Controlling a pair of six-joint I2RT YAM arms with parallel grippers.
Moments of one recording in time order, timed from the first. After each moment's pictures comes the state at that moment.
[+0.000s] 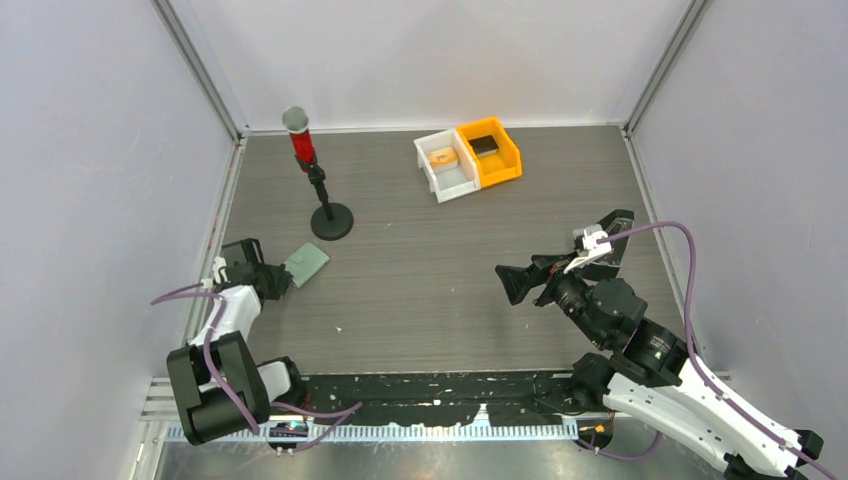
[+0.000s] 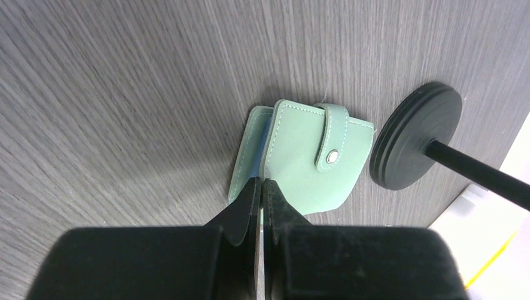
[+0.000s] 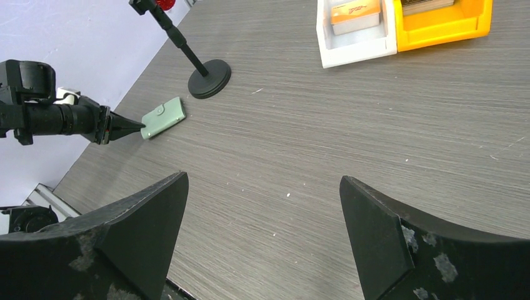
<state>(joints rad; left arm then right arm) 0.32 1.16 0.48 -0.25 0.03 -1.10 0.88 0.39 0.60 -0.34 0.34 0.44</state>
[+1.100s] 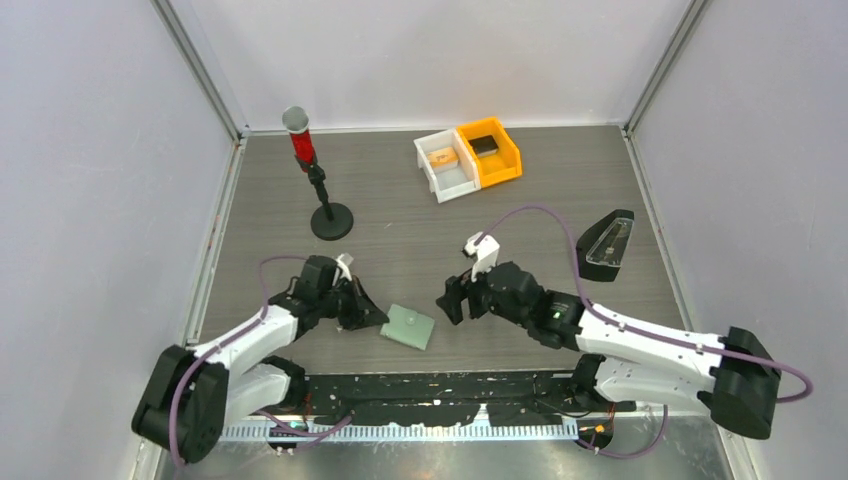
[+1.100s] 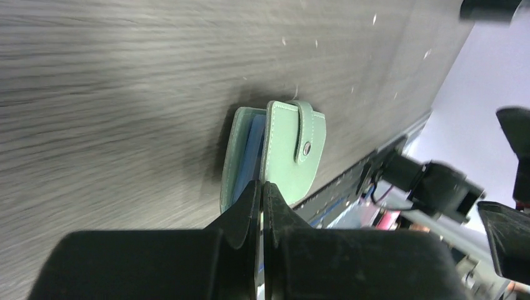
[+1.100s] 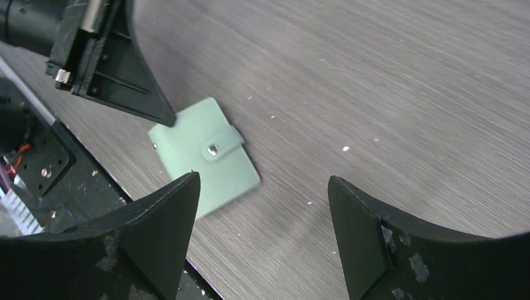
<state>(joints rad) -0.36 1.02 0.32 -0.16 0.49 -0.91 0.99 0.97 0.58 -0.09 0.17 0.38</state>
